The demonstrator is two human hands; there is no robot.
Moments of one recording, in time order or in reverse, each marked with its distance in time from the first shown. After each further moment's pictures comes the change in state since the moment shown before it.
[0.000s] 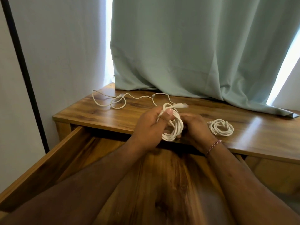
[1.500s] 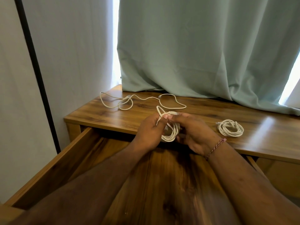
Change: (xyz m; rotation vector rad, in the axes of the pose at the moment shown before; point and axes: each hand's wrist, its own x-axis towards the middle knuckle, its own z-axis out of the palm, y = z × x) left_hand 0.004 -0.030 -0.011 0.159 0.037 -0.194; right_hand -0.013 -0.019 0.036 0.054 -0.051 0.220
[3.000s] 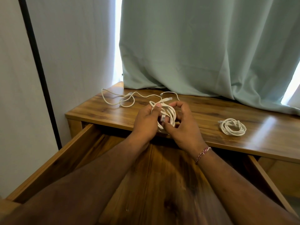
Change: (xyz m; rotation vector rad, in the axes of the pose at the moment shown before) left_hand 0.007 0.012 -0.008 -0.353 0.153 -0.209; right_hand -0.005 0.020 0.021 -0.442 0.121 -0.588
